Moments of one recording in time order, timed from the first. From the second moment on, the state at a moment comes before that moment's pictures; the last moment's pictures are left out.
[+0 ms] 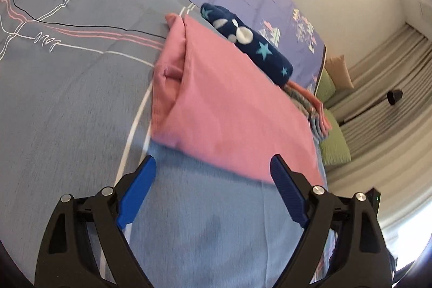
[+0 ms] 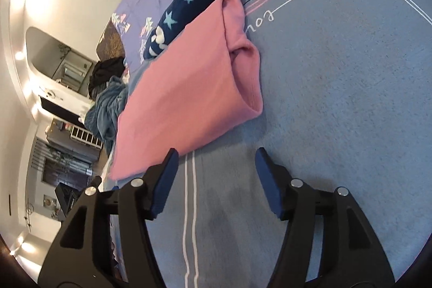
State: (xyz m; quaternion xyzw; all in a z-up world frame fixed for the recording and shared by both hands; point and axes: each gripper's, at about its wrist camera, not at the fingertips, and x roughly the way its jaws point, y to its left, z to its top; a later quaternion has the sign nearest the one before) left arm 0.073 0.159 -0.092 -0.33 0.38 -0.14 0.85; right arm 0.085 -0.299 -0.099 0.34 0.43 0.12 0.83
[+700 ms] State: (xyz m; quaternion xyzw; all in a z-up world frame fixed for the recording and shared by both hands) left arm 0.108 0.184 -0.086 -0.37 0.37 -0.12 0.84; right arm 0.112 -0.308 -0.098 0.40 0.38 0.06 0.83
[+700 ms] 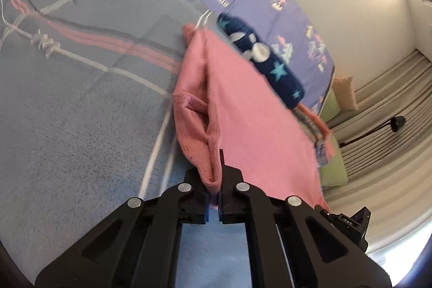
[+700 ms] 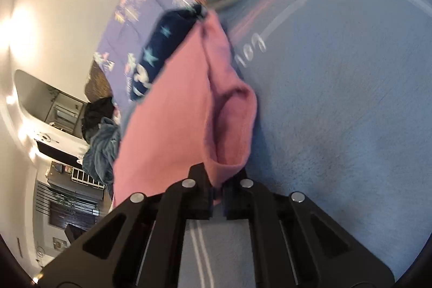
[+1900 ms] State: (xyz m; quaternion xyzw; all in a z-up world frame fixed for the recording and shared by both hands) left arm 0.100 -0.152 -0.007 0.05 0.43 -0.31 0.85; right arm -0.029 -0.411 -0.087 0.32 0.35 0.08 0.88
